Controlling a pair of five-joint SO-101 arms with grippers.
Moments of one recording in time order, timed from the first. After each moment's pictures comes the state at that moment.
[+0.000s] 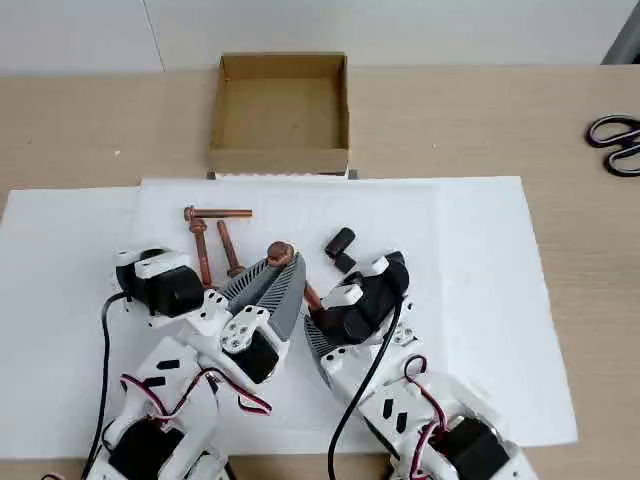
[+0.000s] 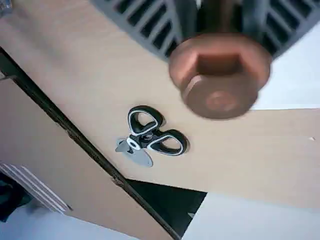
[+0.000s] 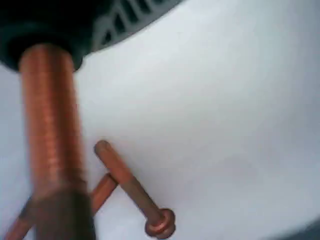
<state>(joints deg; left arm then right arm) 30.7 -102.4 79.9 39.3 35.8 -42.7 -98.4 74.6 59.9 -7.3</state>
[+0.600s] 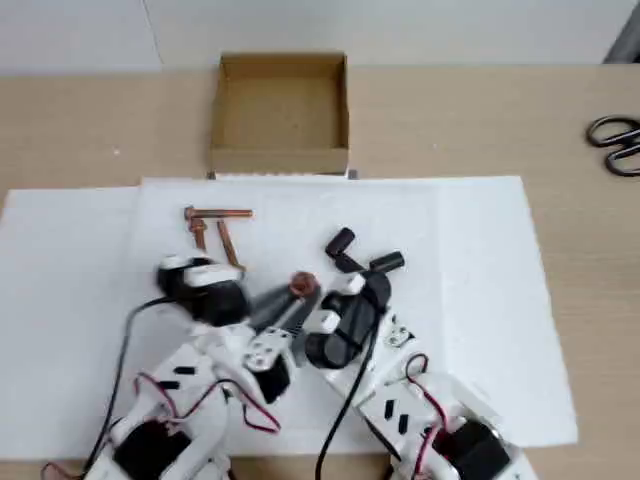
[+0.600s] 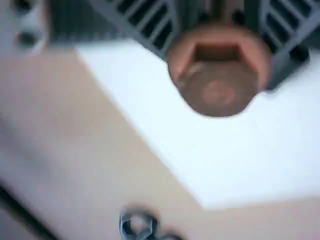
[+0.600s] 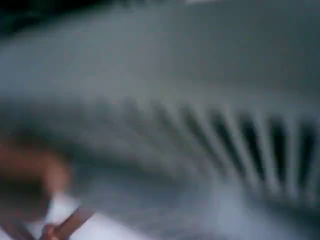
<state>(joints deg) 38.3 -102.3 80.0 48.4 29.3 -42.5 -99.3 74.6 57.4 6.5</state>
